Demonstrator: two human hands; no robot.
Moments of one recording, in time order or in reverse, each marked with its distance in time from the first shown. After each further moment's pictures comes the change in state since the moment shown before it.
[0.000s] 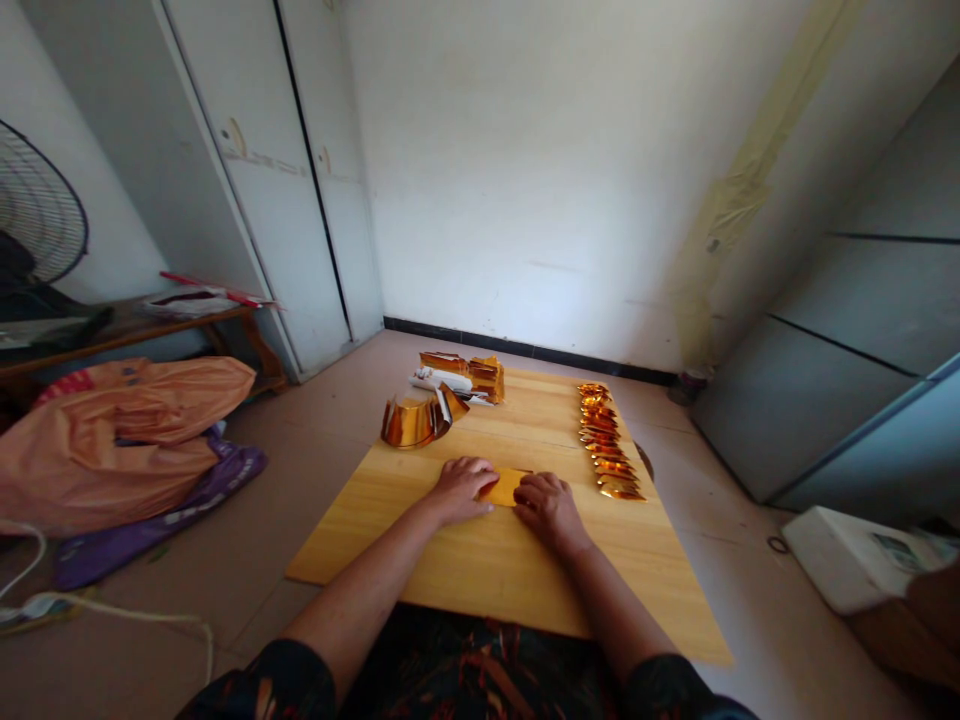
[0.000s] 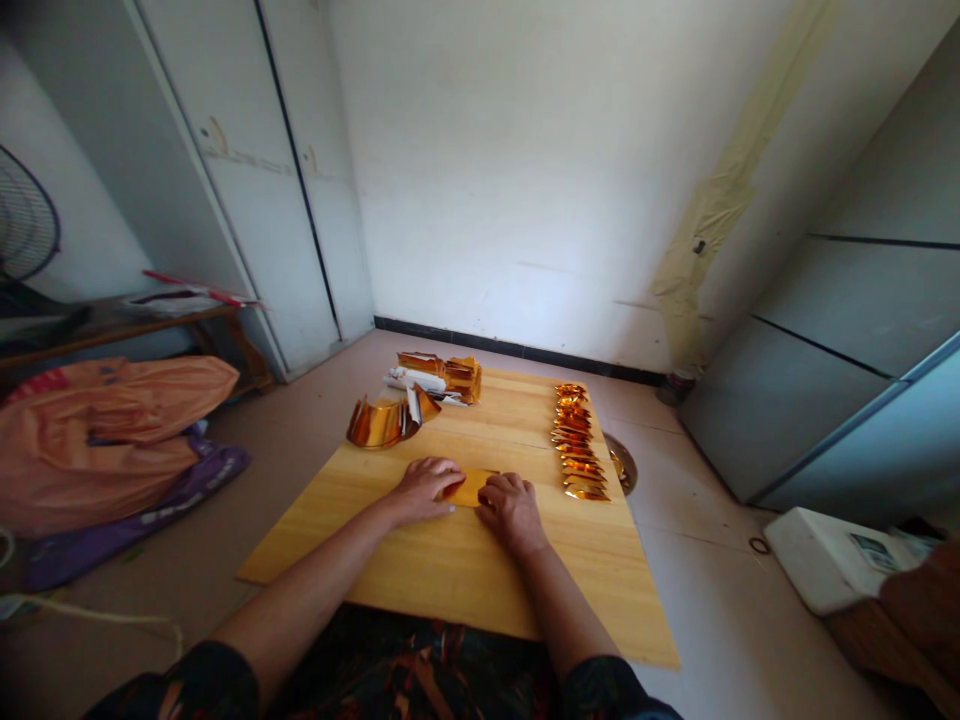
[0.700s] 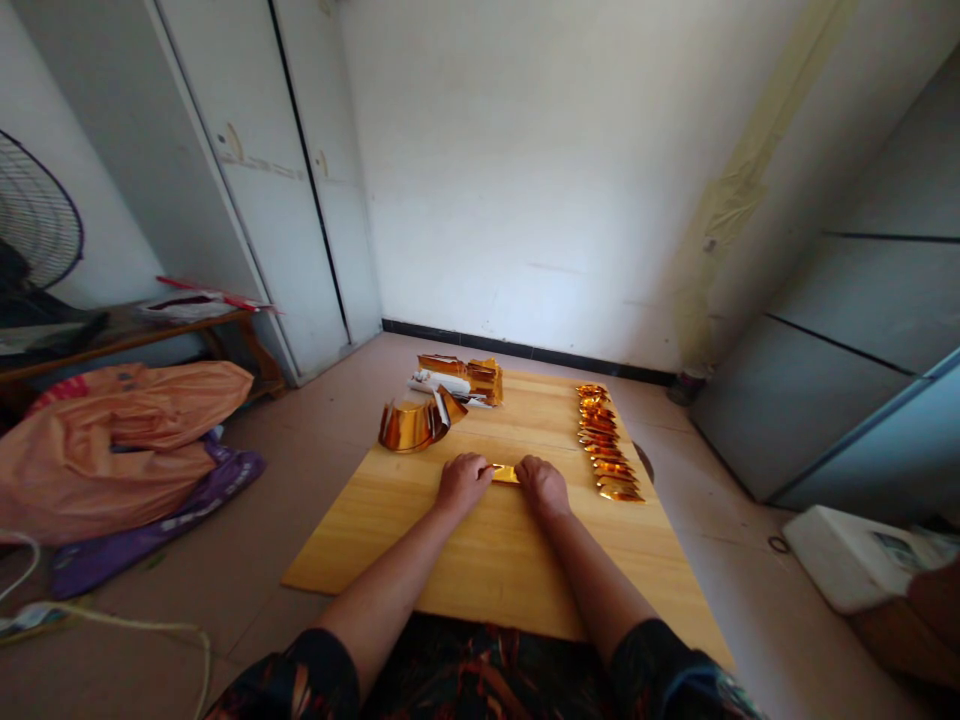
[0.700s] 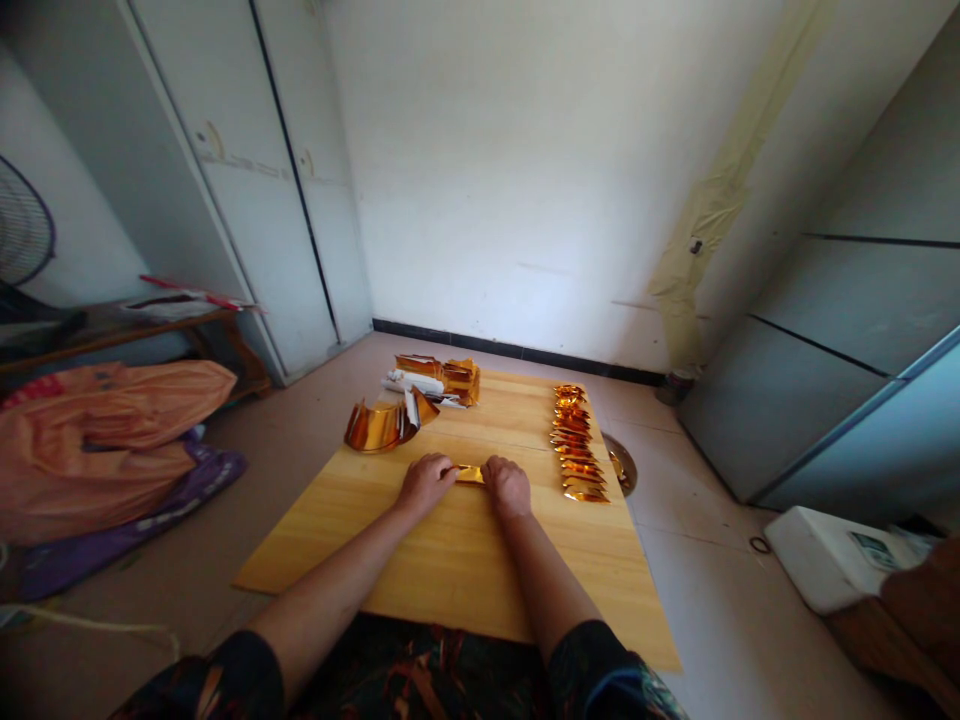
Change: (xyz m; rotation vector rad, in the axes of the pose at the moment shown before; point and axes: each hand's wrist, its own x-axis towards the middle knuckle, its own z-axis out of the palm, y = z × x) left_hand 0.026 0.008 0.016 -0.025 0.335 -0.328; right_hand 0.051 0.011 0.021 -0.184 -0.058 0.350
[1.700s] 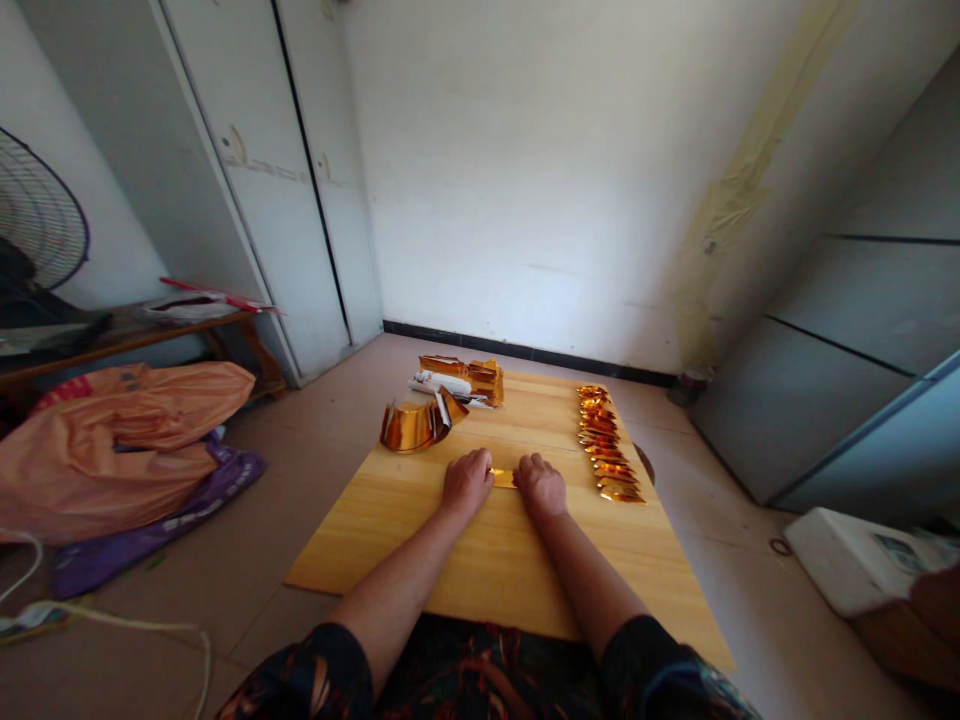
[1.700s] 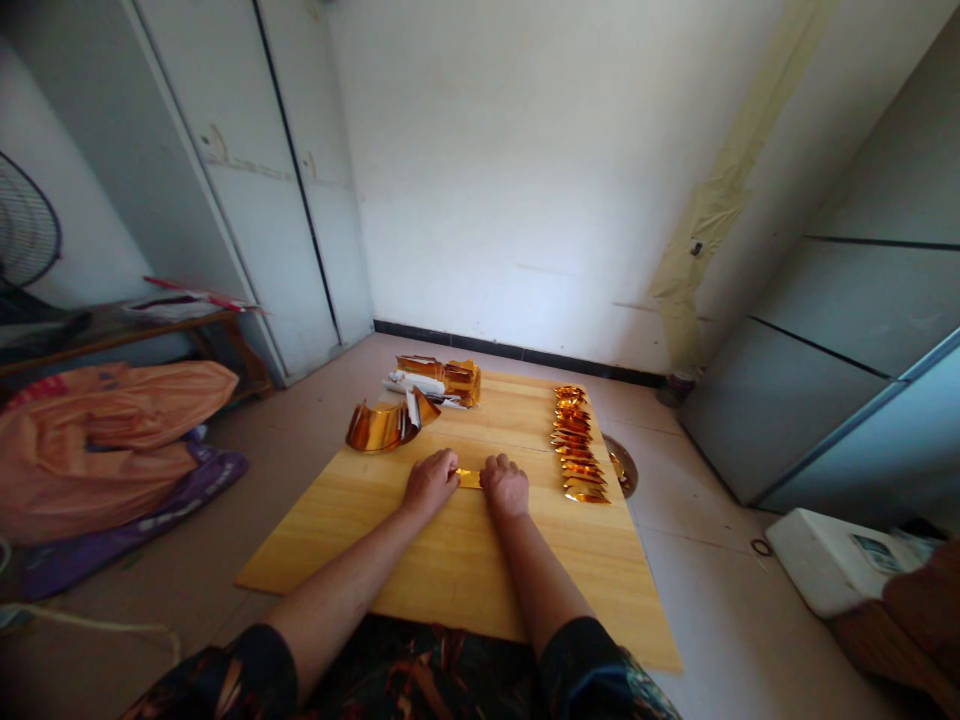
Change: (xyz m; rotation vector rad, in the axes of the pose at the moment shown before) left_hand -0.003 0.008 -0.002 0.094 -0.011 0.016; right_hand -0.003 -0.010 -0.001 -0.137 0.043 0.011
